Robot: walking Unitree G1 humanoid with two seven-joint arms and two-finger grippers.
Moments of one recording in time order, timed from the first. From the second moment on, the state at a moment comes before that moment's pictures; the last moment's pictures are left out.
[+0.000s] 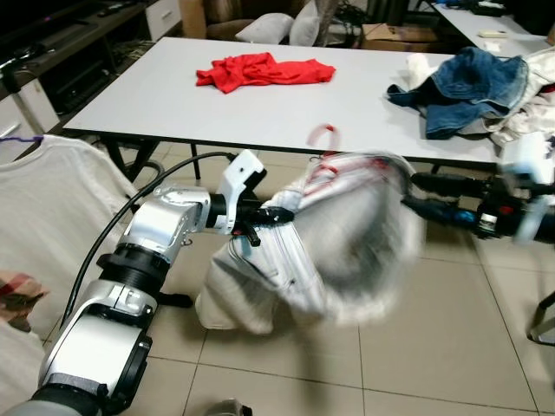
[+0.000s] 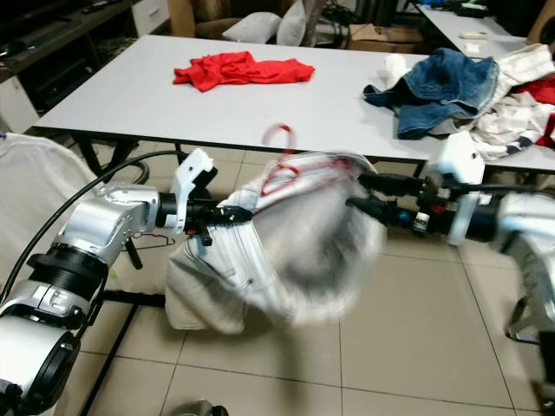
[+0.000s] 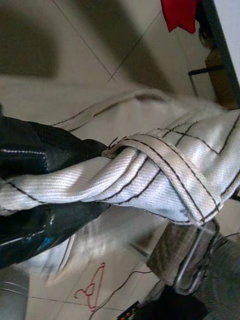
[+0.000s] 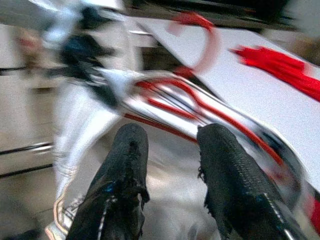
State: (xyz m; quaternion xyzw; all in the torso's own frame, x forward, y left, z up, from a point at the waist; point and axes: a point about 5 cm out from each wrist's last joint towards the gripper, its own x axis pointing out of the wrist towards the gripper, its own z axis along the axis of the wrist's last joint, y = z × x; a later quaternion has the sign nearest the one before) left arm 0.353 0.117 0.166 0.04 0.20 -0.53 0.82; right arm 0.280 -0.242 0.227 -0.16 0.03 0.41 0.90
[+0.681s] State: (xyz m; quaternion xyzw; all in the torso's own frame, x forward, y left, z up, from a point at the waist) left arm 0.346 0.134 0.188 0.06 0.16 -0.56 0.81; right arm 0.313 -0.265 0.183 -0.19 0.03 0.14 0.97
